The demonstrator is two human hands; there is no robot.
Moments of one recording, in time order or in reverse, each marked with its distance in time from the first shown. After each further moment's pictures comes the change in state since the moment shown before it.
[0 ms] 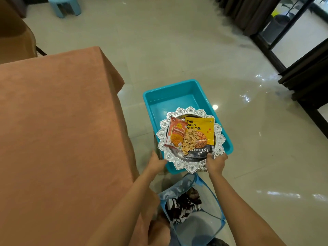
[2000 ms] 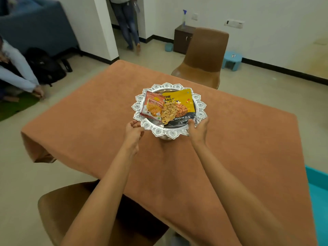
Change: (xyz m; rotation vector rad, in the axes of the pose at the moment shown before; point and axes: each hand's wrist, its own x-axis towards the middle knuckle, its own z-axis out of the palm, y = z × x) left_hand -0.333 -0.327 -0.590 -1.119 0.948 0.332; right_hand -0.697 -0.151 0.351 0.065 -0.878 -0.963
